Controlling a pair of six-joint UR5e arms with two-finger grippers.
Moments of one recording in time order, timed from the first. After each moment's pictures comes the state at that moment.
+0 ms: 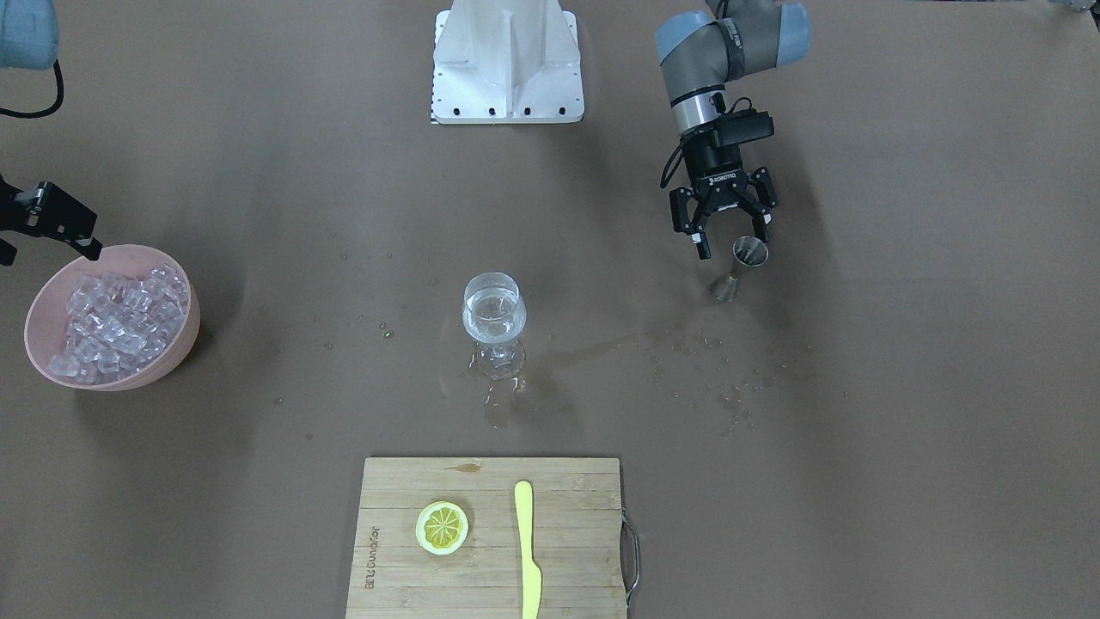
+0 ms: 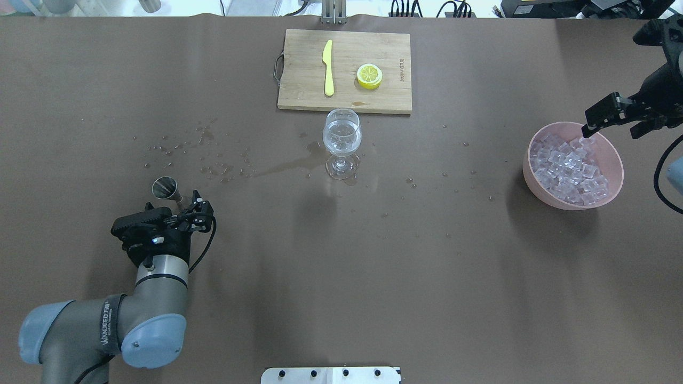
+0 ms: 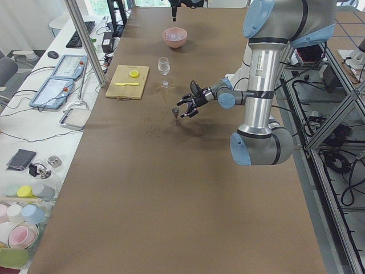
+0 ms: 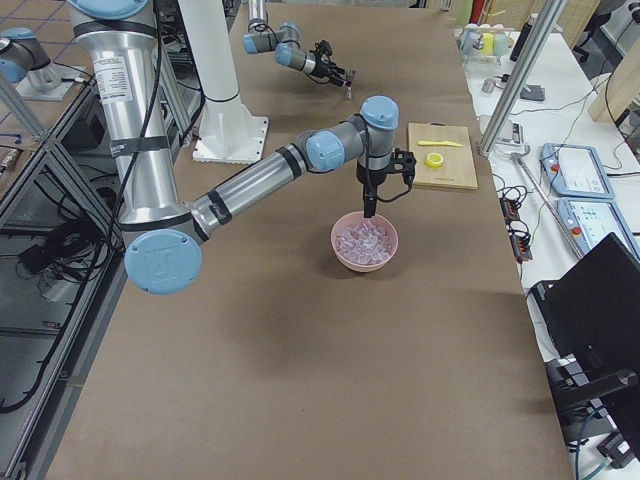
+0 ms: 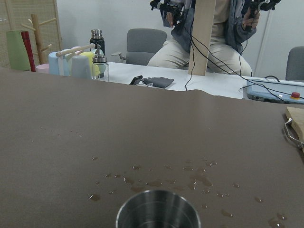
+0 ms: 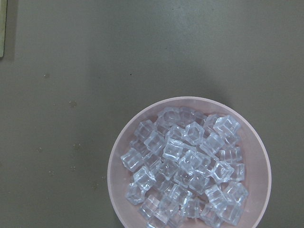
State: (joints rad) left arm -0.16 -1.72 -1.98 -1.55 -0.64 -1.85; right arm 1.16 -1.42 1.98 -1.69 2.29 0.60
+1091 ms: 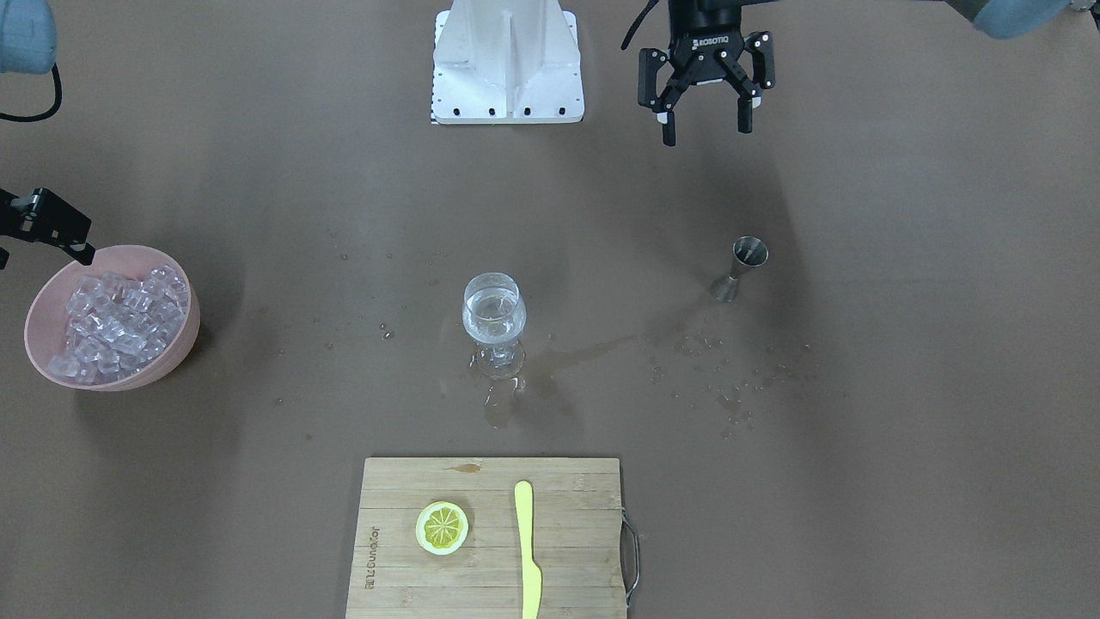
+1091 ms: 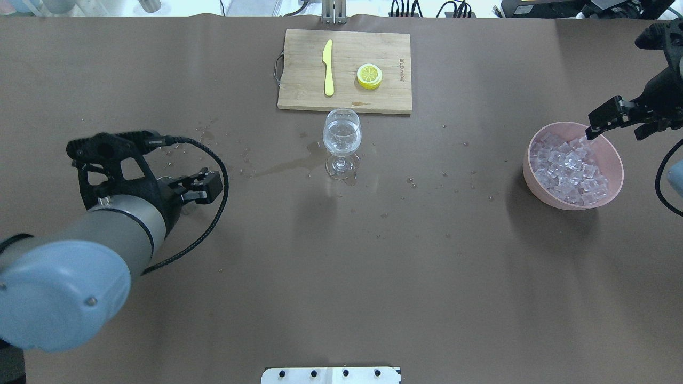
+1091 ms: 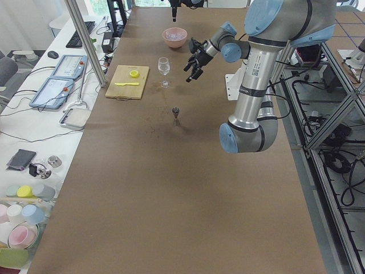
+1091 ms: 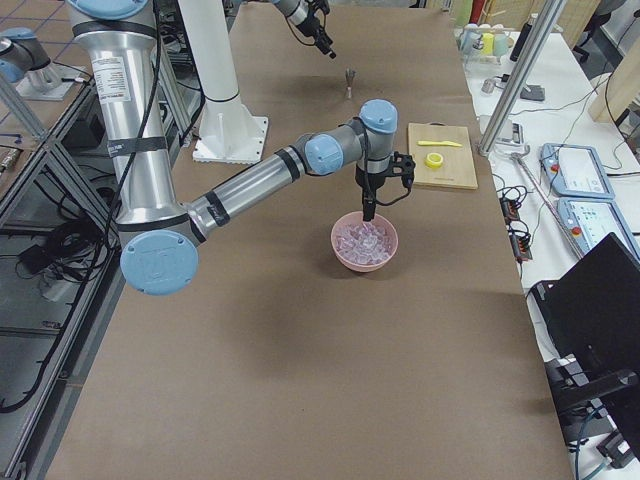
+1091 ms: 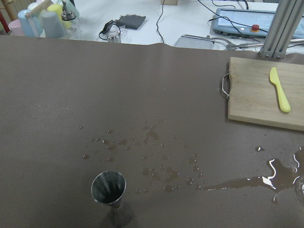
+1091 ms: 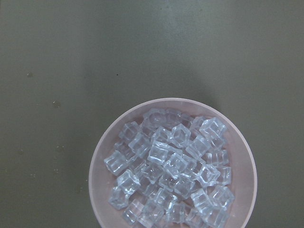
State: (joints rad) left arm -0.39 -2.00 -2.40 -1.13 -1.14 -1.45; right arm 1.15 -1.43 1.96 -1.68 2.25 0.57
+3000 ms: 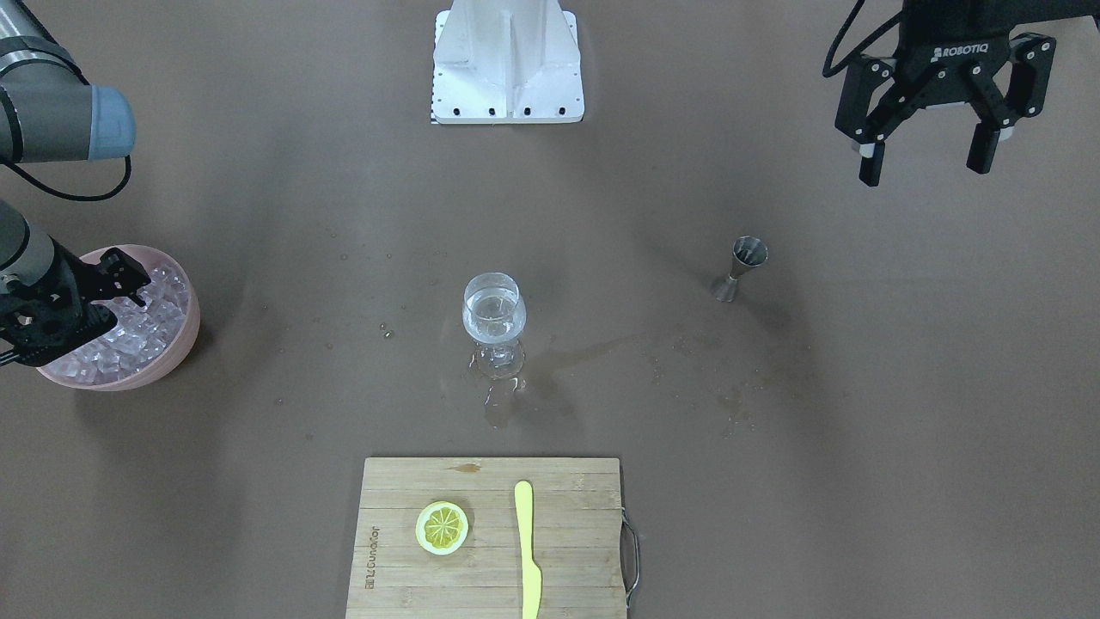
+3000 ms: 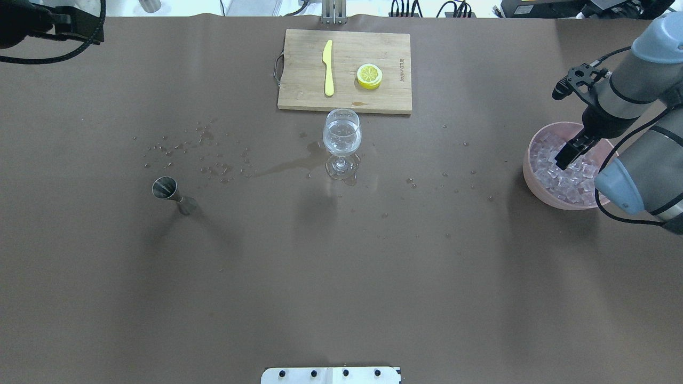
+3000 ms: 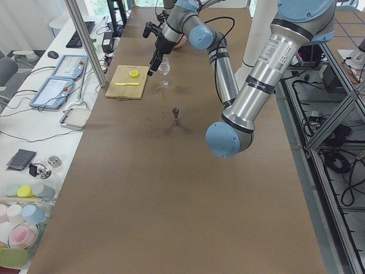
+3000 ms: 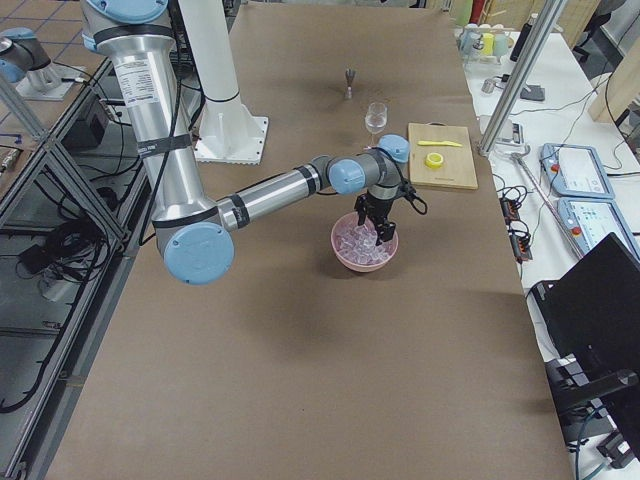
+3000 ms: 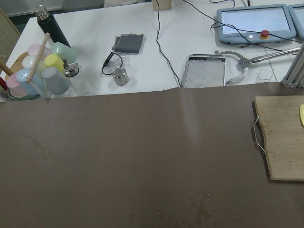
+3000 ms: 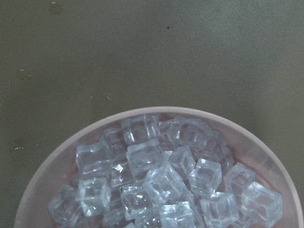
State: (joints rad) left arm -0.99 -2.06 -2.28 -1.20 -1.68 -0.87; right arm 1.02 -1.33 1.70 -1.64 2.16 0.00
